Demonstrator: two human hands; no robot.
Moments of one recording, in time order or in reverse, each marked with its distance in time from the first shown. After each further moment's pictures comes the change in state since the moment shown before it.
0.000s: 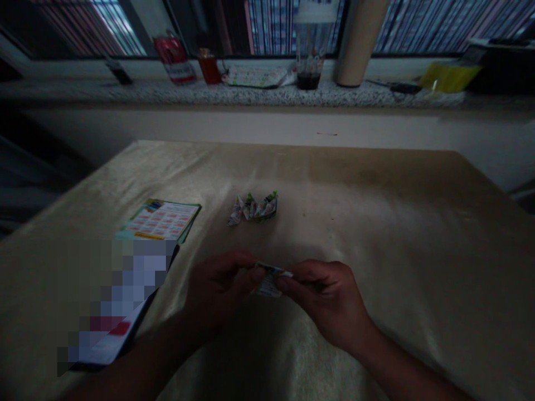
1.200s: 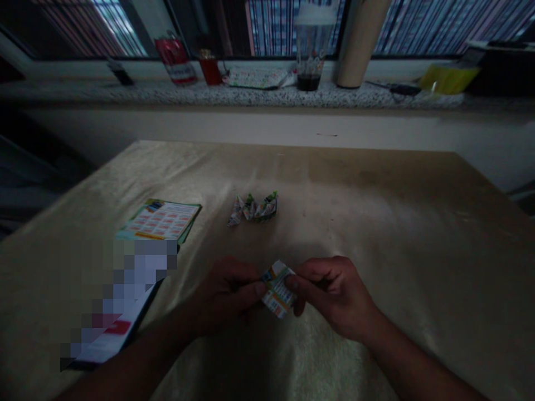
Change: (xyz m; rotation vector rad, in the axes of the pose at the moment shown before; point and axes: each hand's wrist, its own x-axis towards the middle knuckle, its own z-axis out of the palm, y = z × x) left_hand 0.002 -0.006 -0.009 -0.174 -0.467 -0.175; right_hand 0.005 0.003 -0.017 0.195 -0.265 0.125
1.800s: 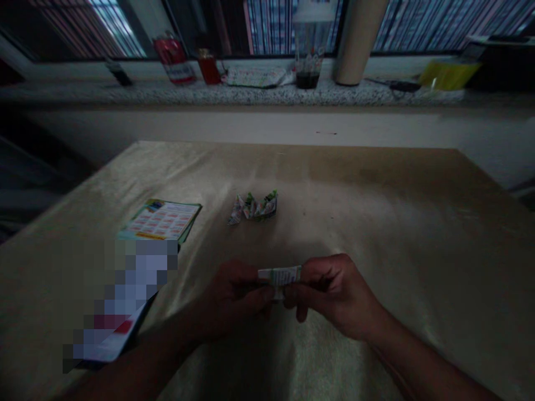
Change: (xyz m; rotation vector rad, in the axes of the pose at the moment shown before) left_hand 0.002 -0.003 0.009 -0.010 0.021 -0.101; right_hand -0.002 -0.002 -0.002 0.103 -0.017 0.106
